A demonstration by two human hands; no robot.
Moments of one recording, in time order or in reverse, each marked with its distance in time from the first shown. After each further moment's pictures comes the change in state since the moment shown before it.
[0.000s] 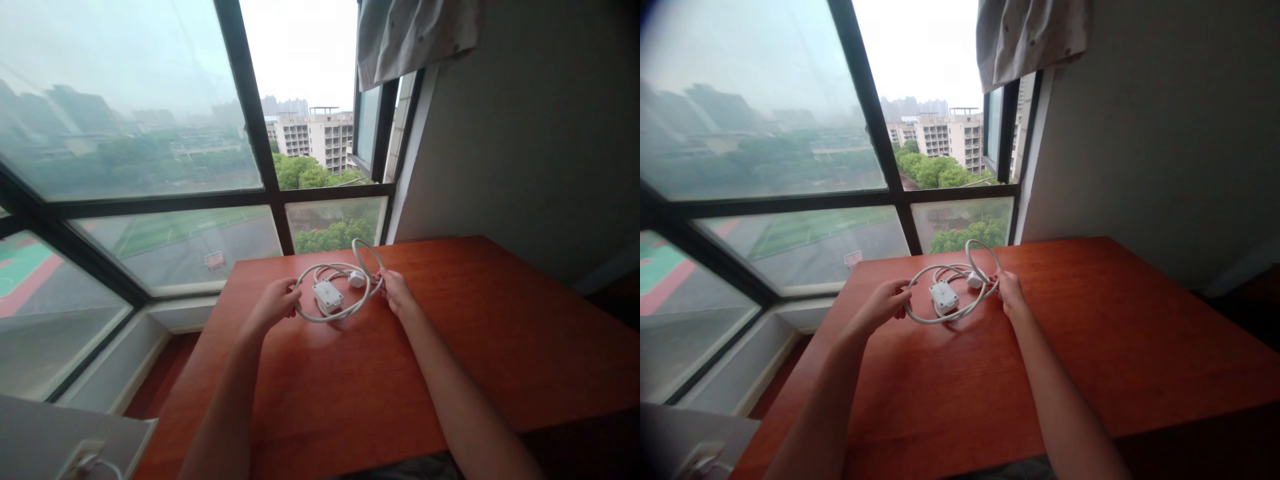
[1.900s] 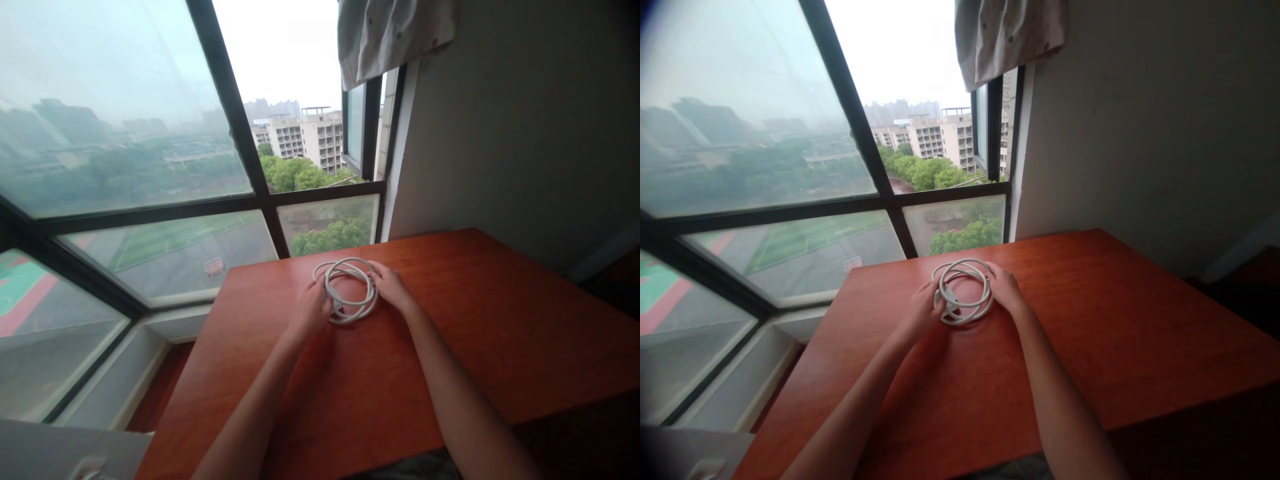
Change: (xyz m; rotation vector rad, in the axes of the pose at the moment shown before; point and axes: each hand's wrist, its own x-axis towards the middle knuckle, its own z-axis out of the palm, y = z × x) left_hand 0.019 0.004 0.079 0.455 0.139 0.393; right_hand 0.021 0.003 -0.024 -0.555 -0.185 -0.509
